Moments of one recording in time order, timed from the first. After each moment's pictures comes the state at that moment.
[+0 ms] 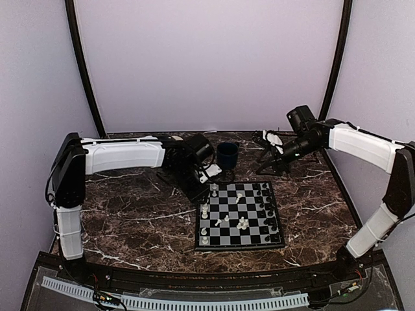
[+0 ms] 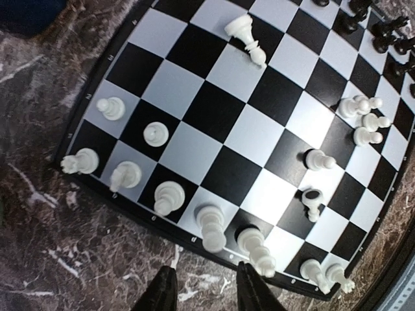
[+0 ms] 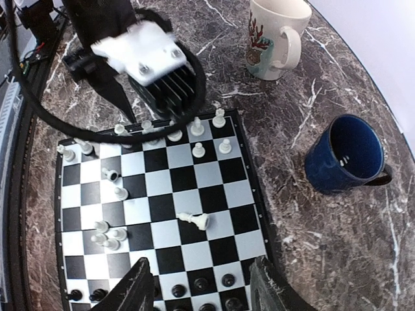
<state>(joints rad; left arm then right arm) -0.89 2.01 1.62 -0.86 0.09 0.11 0.42 1.54 1.24 -0.69 -0.69 -0.77</state>
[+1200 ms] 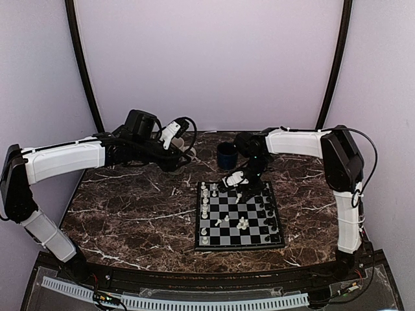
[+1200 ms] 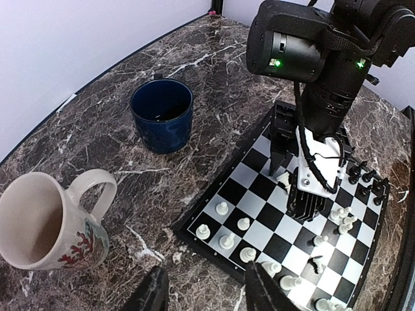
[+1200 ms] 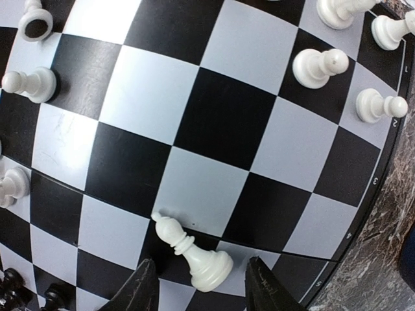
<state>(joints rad) -0.67 1.54 1.18 -0.25 0.23 0.09 0.66 2.12 1.64 -0.99 -0.23 -1.26</state>
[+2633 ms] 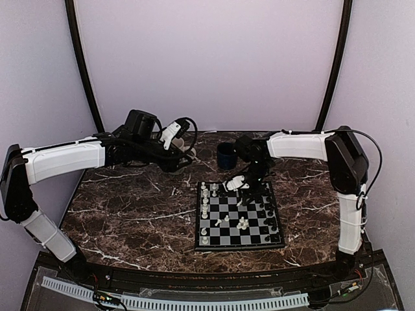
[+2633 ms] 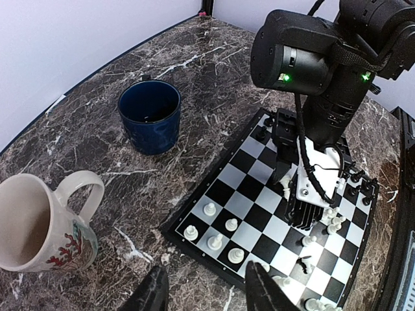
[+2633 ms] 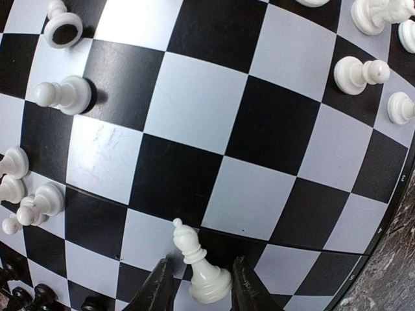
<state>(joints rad) -0.67 1.54 1.18 -0.25 0.27 0.07 0.69 2.07 1.56 -0.98 -0.22 -1.17</state>
